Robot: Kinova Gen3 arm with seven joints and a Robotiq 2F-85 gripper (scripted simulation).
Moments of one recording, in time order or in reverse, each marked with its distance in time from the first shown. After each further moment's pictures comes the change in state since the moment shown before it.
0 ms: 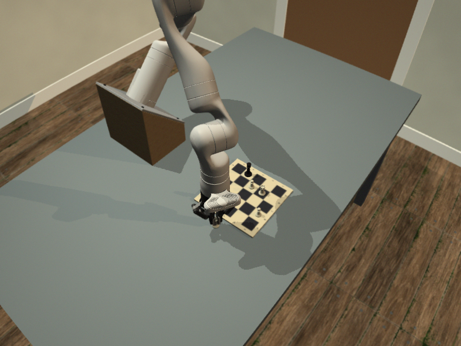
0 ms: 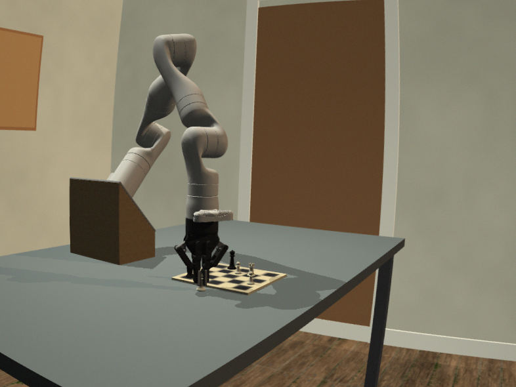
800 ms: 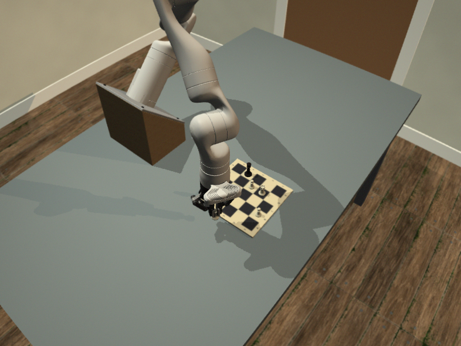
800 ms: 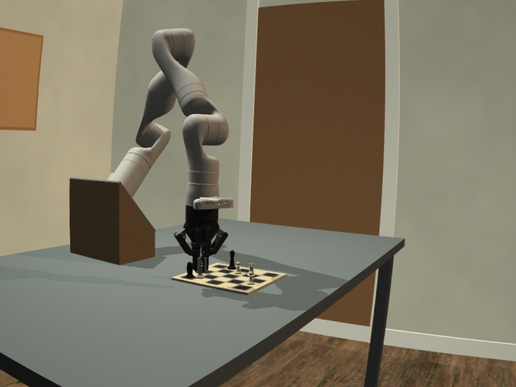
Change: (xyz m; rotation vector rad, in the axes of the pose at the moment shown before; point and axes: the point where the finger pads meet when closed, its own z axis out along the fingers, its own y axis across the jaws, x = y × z) arm -0.008 -0.001 -0.029 0.002 -0.026 -0.002
